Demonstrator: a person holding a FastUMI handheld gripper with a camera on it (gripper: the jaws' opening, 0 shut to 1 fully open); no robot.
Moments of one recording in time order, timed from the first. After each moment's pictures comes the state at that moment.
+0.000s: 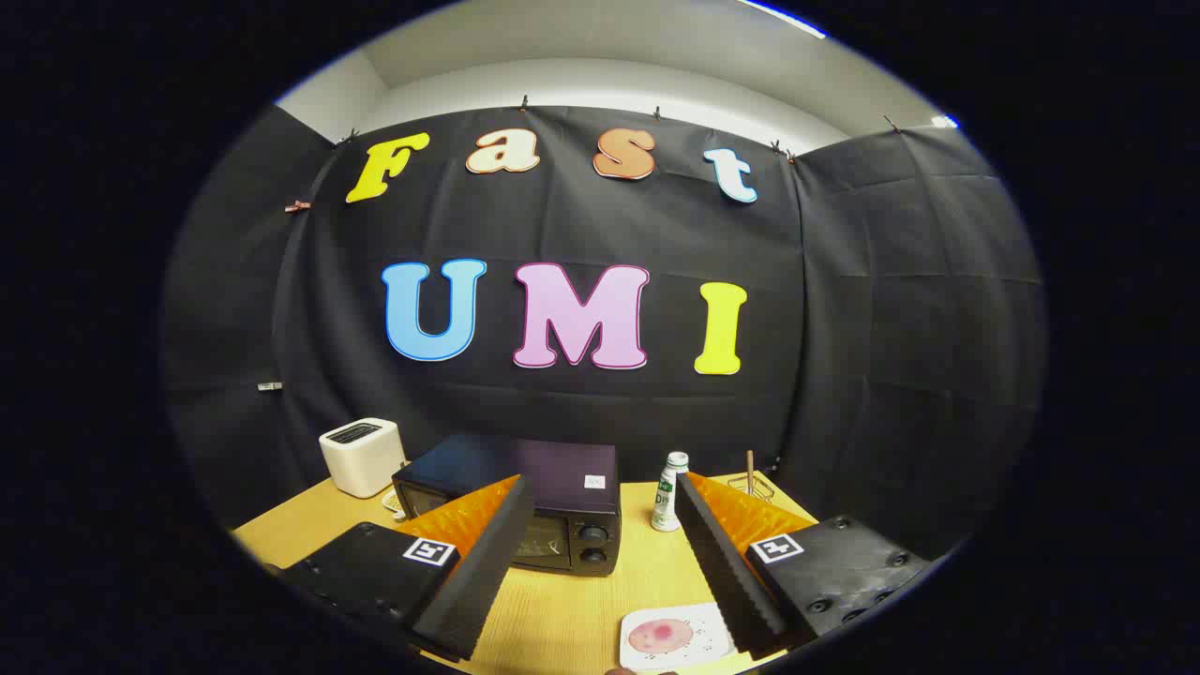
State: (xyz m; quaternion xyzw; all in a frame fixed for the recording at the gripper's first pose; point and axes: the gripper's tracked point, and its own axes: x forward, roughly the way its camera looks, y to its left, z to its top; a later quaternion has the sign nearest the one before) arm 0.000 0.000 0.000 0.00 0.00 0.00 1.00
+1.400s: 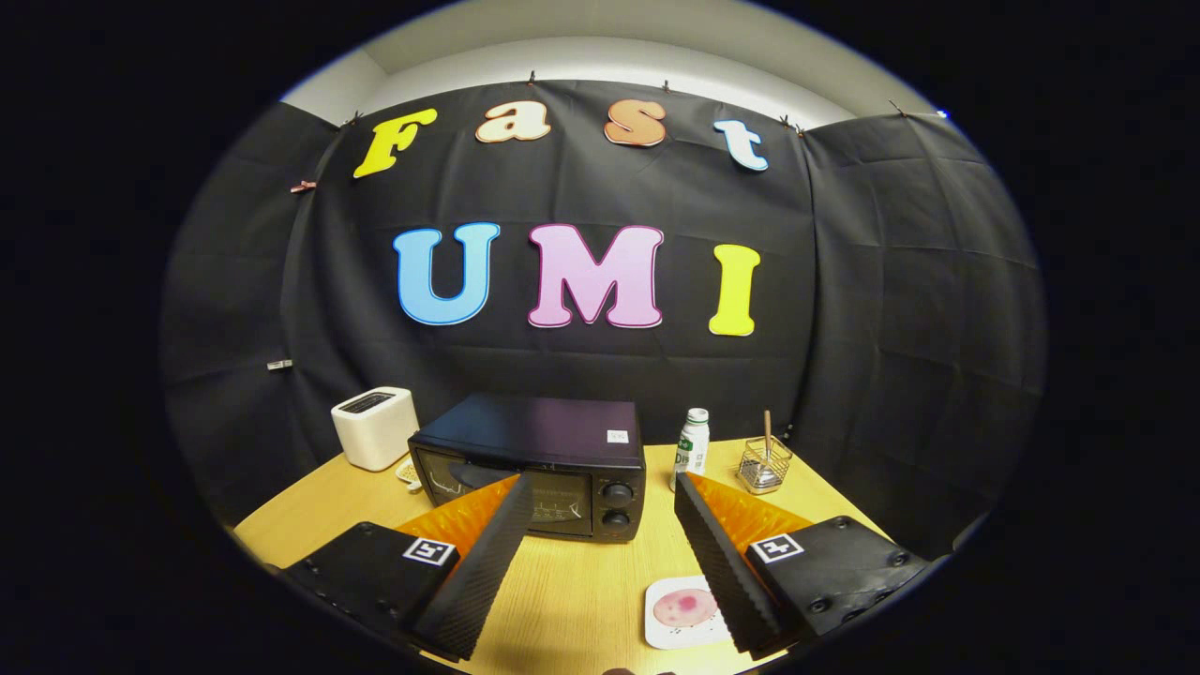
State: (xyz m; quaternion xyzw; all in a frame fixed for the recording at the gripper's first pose) arm -0.005 0.028 -0.048 0.01 0.06 0.01 1.00
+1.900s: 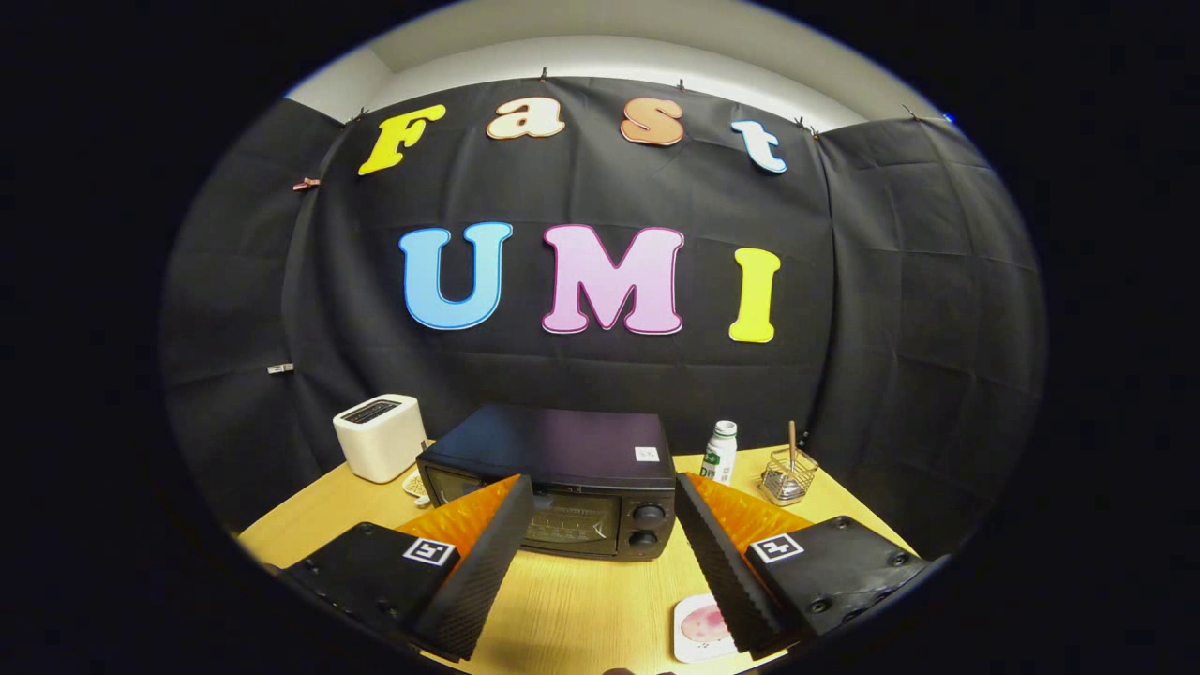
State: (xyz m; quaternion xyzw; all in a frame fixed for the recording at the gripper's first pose) arm 0.038 0.066 -0.044 0.00 0.06 0.02 1.00
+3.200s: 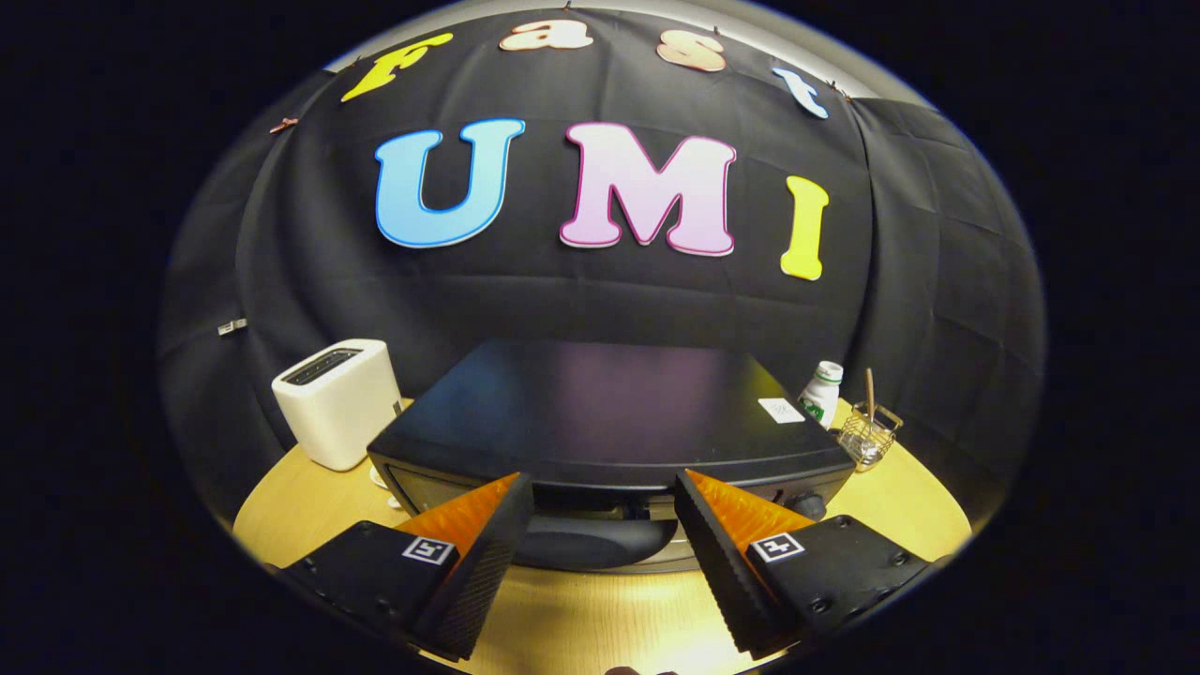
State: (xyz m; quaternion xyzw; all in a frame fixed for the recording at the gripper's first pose) arm 0.174 0.163 -0.161 0.00 0.14 -0.01 0.99
